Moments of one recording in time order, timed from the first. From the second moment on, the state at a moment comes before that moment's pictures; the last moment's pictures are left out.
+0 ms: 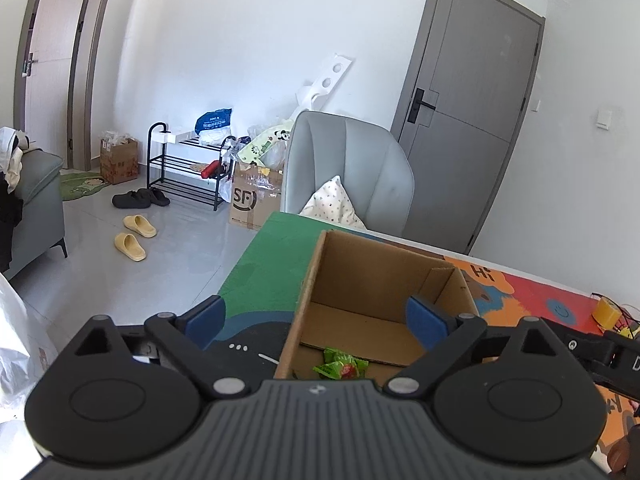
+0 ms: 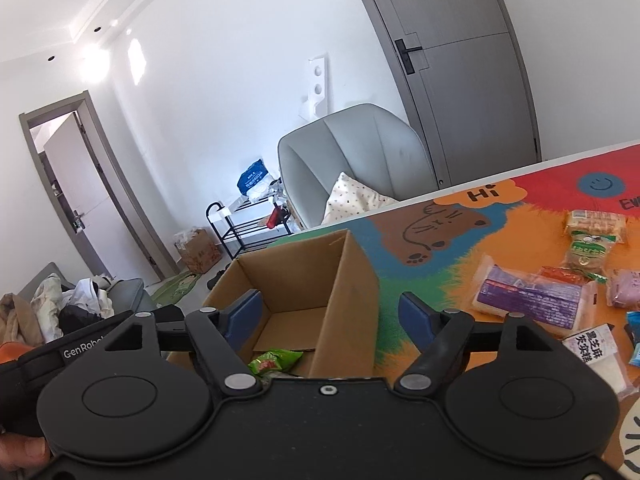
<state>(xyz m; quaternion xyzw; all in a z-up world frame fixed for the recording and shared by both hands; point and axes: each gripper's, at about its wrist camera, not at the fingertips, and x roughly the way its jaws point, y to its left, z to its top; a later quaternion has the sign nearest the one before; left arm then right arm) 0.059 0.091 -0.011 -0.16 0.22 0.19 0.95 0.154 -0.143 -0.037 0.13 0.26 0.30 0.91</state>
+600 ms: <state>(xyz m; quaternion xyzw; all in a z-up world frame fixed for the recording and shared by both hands) 0.068 0.037 -0.019 -0.14 0.24 0.14 0.95 0.145 -0.216 -0.057 0.15 0.27 0.21 0.93</state>
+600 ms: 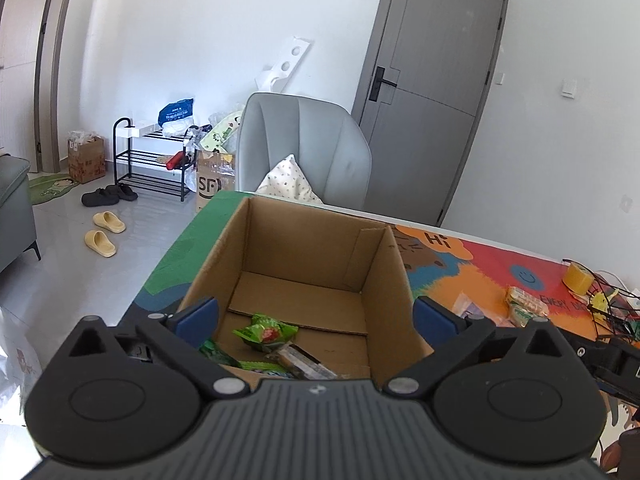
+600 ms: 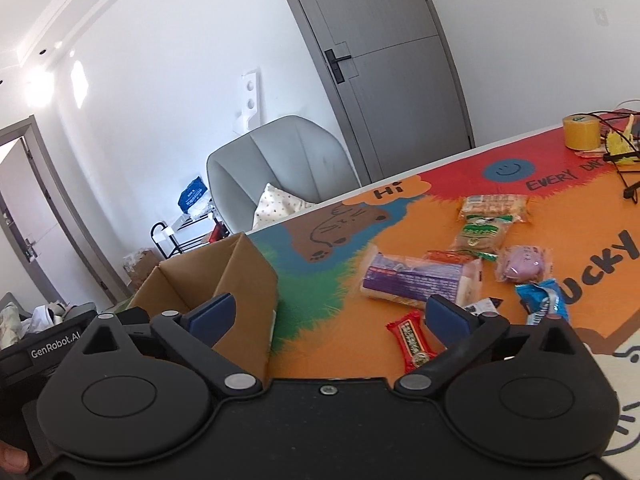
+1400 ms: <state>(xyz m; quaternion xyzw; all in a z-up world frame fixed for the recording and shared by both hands) 0.089 -0.074 -0.021 -0.08 0.27 0.03 0.96 0.129 -0.348 -0.074 0.19 0.27 0.11 0.94</state>
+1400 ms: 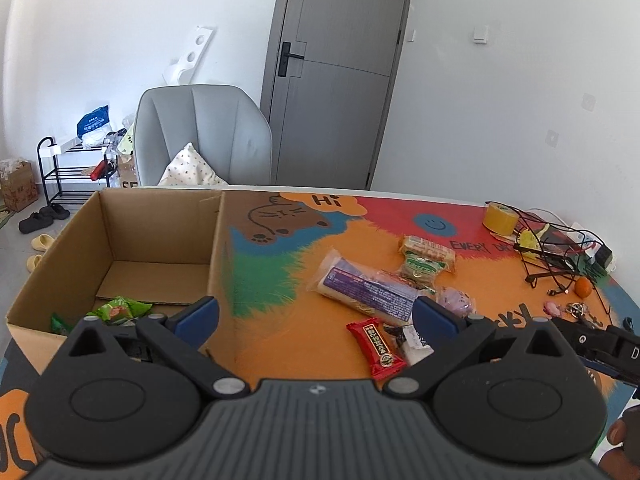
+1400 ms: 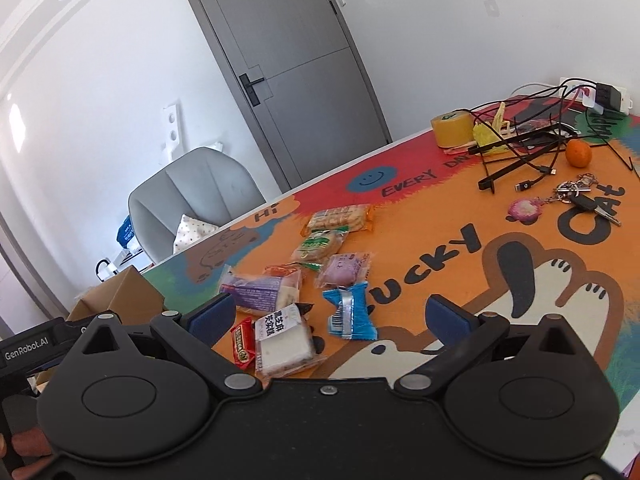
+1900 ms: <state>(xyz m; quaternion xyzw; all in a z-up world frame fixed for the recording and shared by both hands) 0.129 -0.101 -0.061 -0.08 0.30 0.02 0.95 0.157 -0.351 -0.104 0.18 0.31 0.10 0.93</state>
